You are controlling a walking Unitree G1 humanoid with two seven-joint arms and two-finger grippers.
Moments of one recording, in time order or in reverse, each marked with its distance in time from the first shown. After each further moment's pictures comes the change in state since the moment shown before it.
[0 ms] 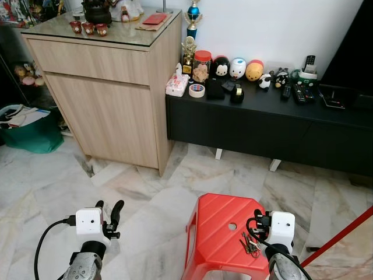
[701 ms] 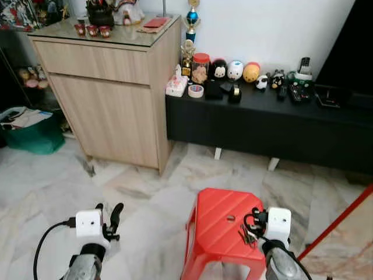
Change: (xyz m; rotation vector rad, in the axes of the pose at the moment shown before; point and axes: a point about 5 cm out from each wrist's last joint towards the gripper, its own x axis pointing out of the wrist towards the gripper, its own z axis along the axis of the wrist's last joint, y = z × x) left arm -0.002 -0.001 -0.001 -0.001 0.022 0.007; right arm 0.012 0.004 0.004 0.002 0.017 -0.003
